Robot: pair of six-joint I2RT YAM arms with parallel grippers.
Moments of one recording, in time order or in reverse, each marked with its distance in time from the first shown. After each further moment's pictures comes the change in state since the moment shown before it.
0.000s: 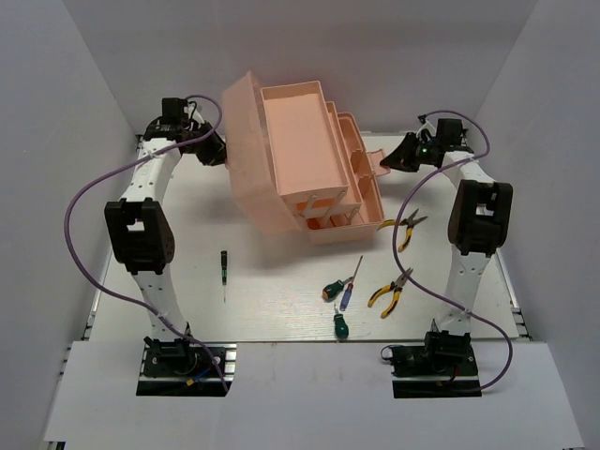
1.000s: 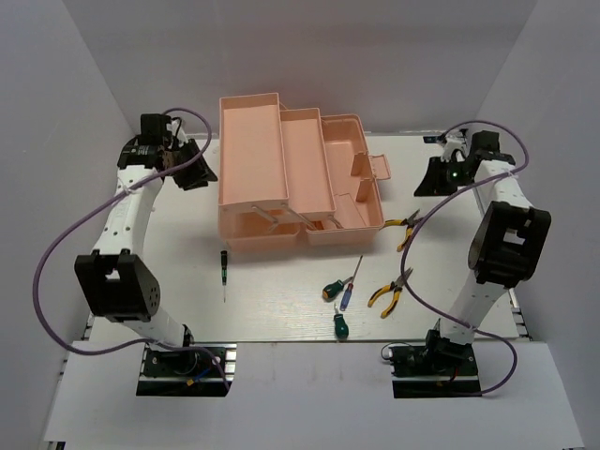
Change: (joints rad) left arm 0.032 -0.364 -0.283 -0.133 -0.205 0.192; right arm -0.144 -0.307 -0.197 -0.405 0.085 -0.593
